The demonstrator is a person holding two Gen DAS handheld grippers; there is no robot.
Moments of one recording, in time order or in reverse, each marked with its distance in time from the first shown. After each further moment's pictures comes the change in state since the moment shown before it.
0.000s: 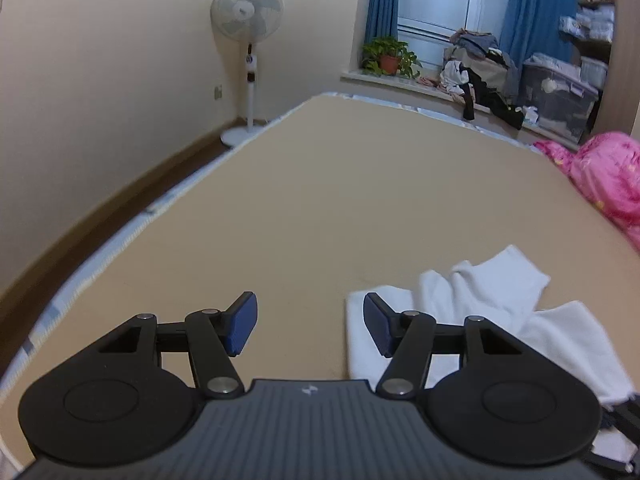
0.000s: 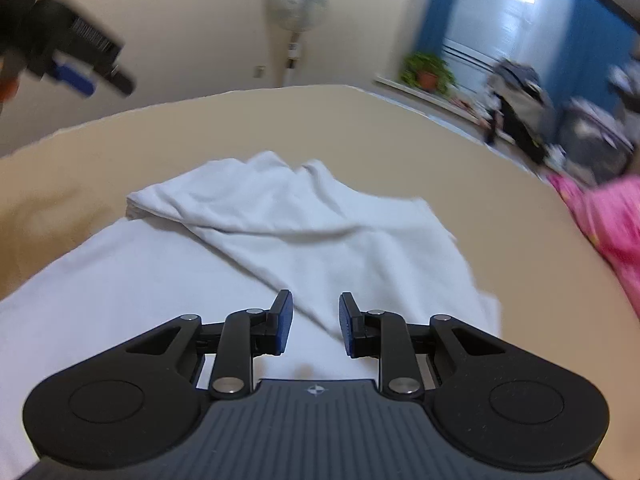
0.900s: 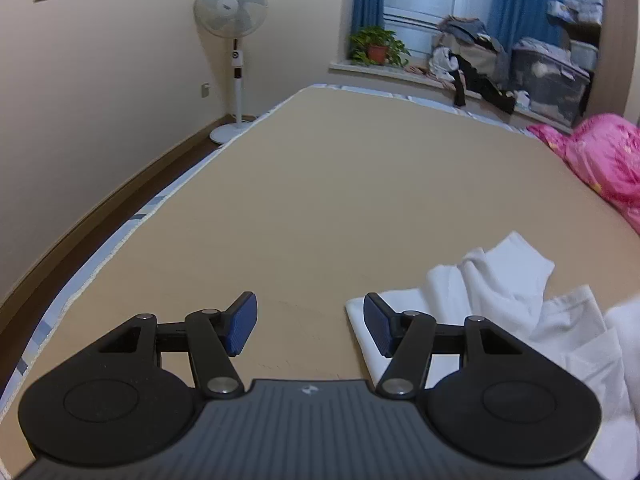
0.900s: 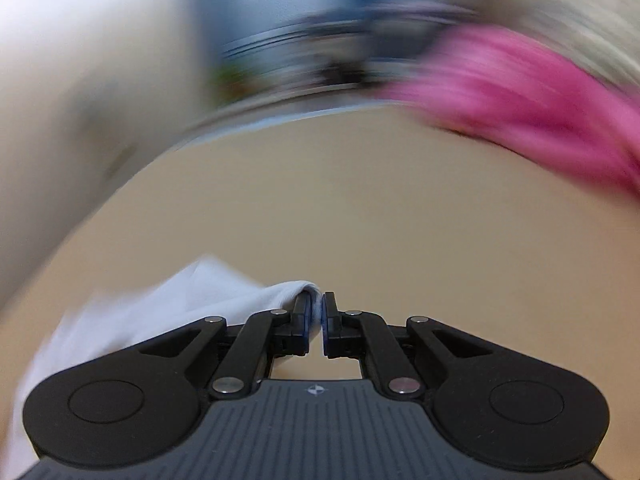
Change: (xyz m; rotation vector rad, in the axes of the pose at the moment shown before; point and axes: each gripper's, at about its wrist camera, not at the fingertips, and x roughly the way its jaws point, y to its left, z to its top) left arm 0.018 0.009 -0.003 0.052 0.026 -0.036; right arm -0.042 -0.350 -0.108 1.008 -0.087 -0.424
